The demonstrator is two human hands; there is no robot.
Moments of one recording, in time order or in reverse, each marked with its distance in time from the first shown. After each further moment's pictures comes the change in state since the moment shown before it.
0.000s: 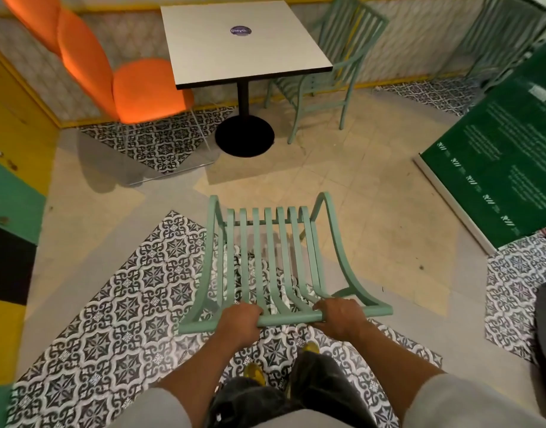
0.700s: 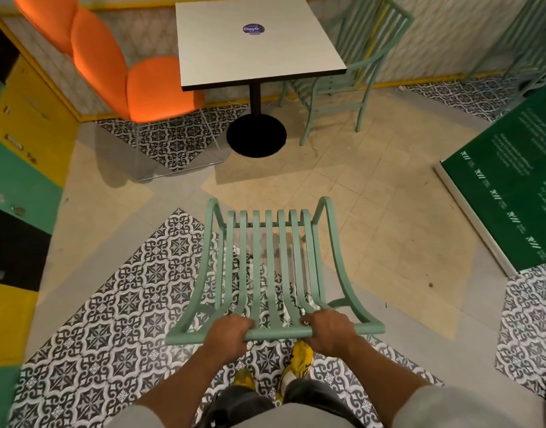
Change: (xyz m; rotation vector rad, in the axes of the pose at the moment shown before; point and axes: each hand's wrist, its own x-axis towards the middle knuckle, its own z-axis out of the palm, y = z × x) left_hand 0.023 0.027 -0.011 -0.025 0.043 -0.007; right_hand 0.034 0.045 -0.024 0.083 -0.045 -0.160
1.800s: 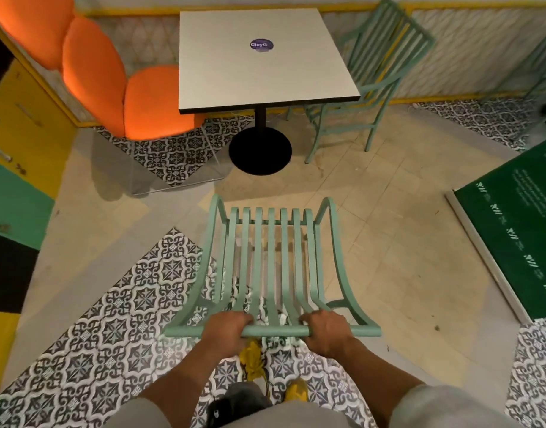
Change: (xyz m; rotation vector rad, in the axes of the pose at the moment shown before) left_hand 0.159 -0.025 -0.111 -0.038 -0.047 -0.063; right_hand 0.139 0.043 -0.124 -0.054 0.005 -0.005
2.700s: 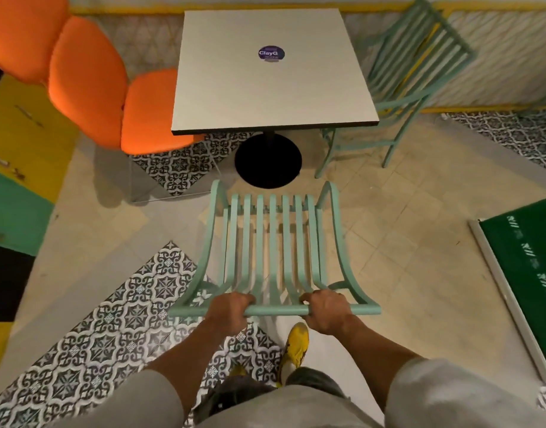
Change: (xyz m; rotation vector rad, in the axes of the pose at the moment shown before) left_hand 0.187 0.002 -0.118 -0.022 0.071 -0.030; right_hand 0.176 0.079 -0.152 -0.135 -0.020 -0.061
